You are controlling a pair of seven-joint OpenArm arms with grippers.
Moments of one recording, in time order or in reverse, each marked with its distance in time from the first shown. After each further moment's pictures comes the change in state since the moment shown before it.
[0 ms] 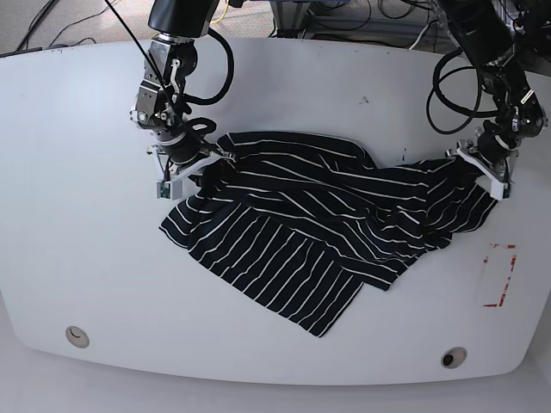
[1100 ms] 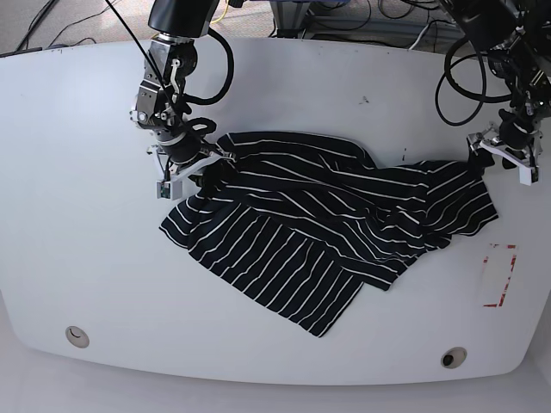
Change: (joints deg) left arm 3.7 0.0 -7.0 5.2 1.1 4.5 -1.9; right arm 0.0 0.0 0.0 0.0 0.0 0.0 0.0
